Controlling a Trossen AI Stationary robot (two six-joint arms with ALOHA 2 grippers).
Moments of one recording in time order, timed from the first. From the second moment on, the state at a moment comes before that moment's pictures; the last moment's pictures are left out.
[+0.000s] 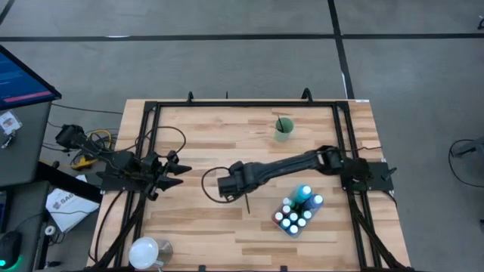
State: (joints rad) left arm -0.43 0.35 0.01 0.63 -0.23 -0.27; right arm 0.20 2.31 2.04 -1.20 0.20 1.21
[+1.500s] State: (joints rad) left arm -0.43 0.35 0.01 0.63 -0.23 -0.27; right arm 0.10 2.46 2.03 -1.13 0.04 0.94
